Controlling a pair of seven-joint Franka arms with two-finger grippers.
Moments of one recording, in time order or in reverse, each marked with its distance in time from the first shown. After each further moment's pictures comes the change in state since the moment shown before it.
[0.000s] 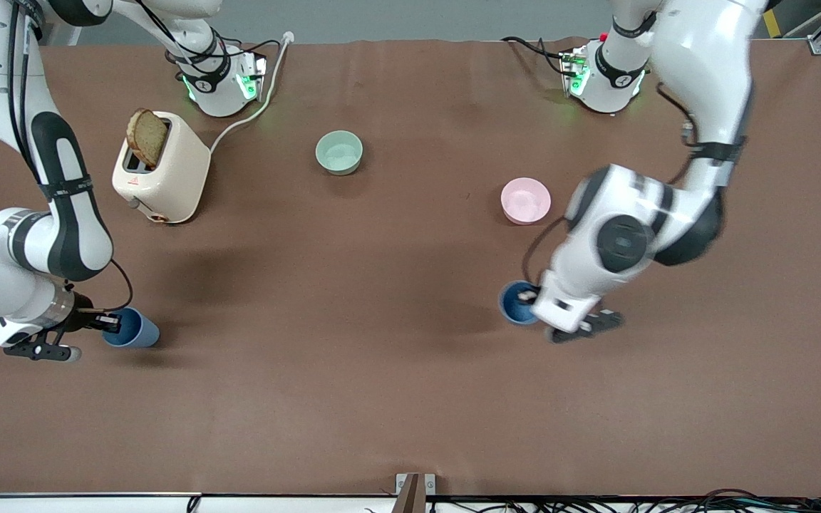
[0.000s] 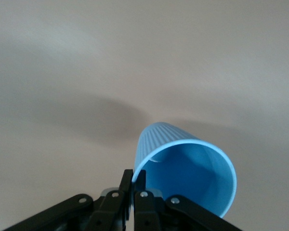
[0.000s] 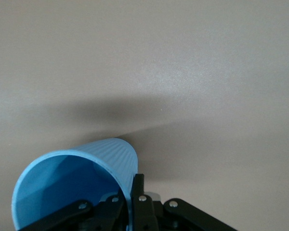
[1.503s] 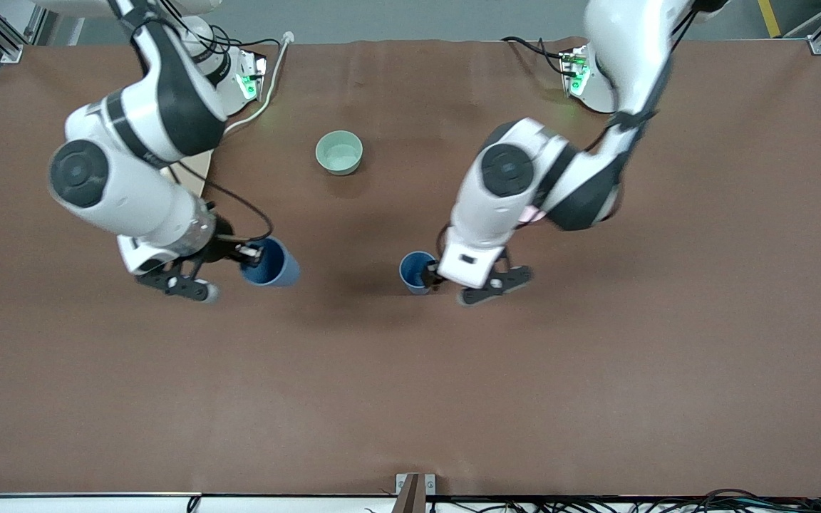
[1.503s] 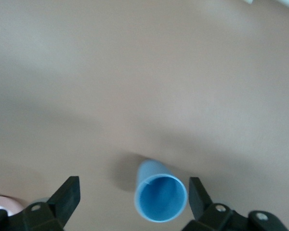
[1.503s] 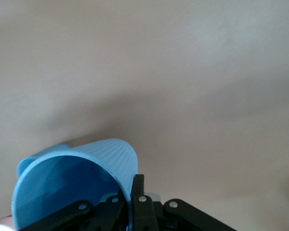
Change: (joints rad) left arm -0.103 -0.083 0.029 0.079 0.001 0.038 -0.201; right arm 0.198 -0.281 0.424 0.084 -0.010 -0.397 0.818
